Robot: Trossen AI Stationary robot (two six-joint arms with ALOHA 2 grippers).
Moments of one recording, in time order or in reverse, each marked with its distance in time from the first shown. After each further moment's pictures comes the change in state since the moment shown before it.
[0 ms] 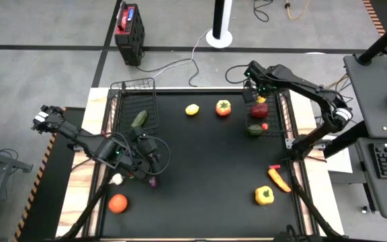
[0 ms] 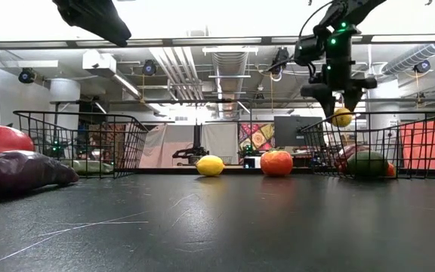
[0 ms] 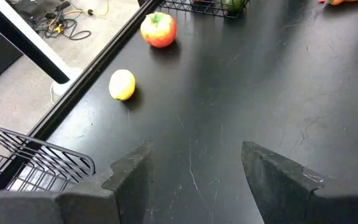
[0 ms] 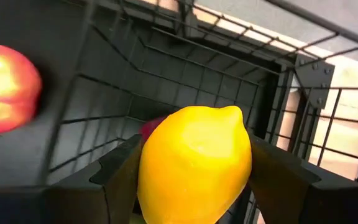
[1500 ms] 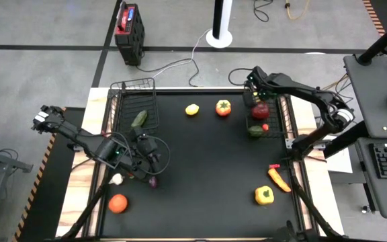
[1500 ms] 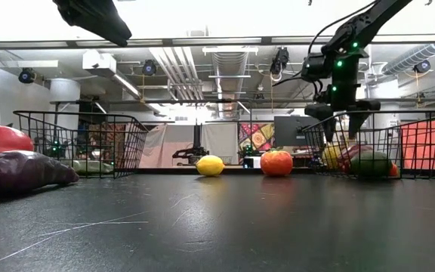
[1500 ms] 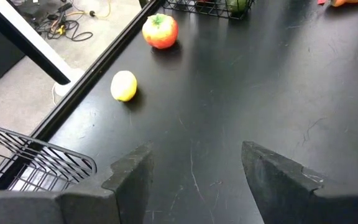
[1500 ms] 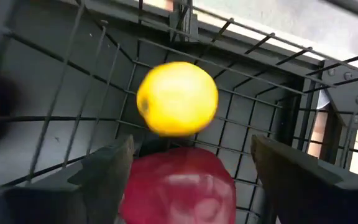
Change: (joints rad) left arm 0.000 0.000 -0.001 0.001 -0.008 0.000; right arm -0.068 -0.027 -0.220 0.297 -0.011 -0.077
